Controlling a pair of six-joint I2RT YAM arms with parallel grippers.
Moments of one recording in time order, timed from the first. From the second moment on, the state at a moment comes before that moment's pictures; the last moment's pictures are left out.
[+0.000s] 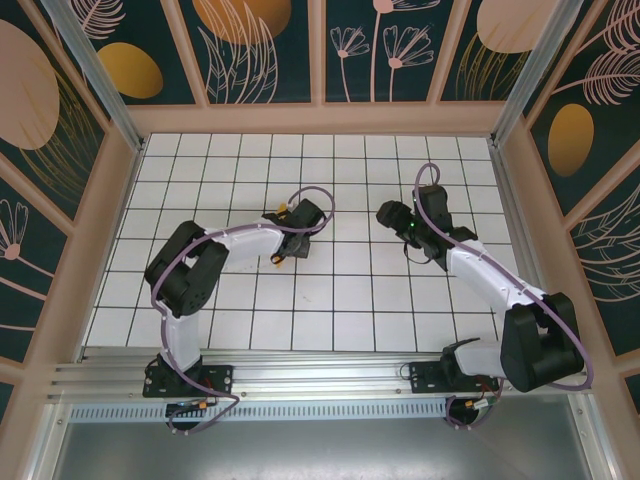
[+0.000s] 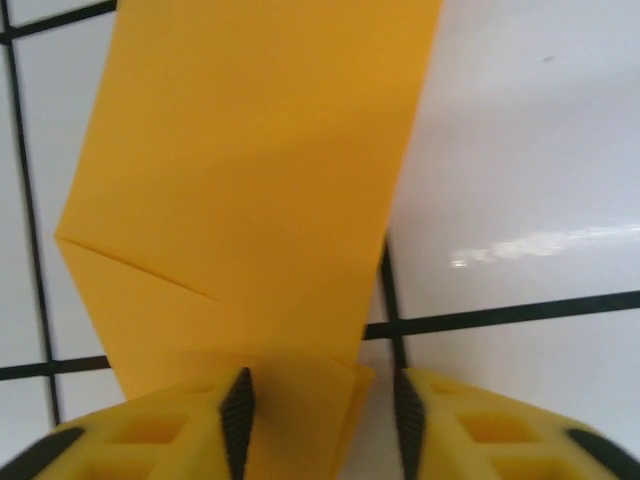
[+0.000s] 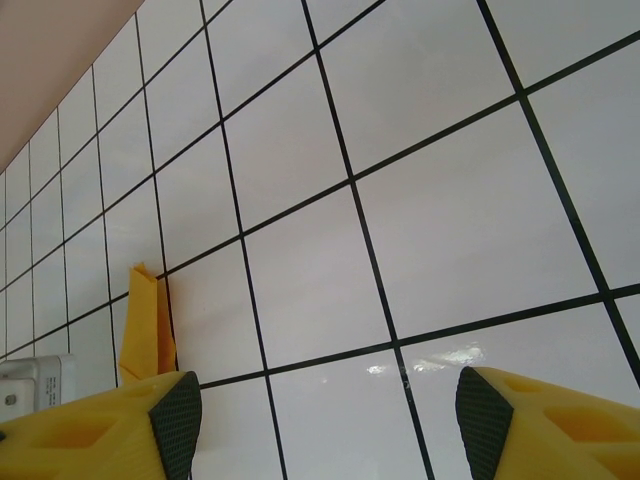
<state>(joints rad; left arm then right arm) -0.71 1.94 1.21 -0.46 -0.32 -0.45 0.33 1.29 0.79 -0.22 -0.10 0.81</state>
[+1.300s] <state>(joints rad) -0.21 1.33 0.62 -0.07 0.15 -0.81 0.84 2.20 1.60 -0.38 -0.04 0.79</state>
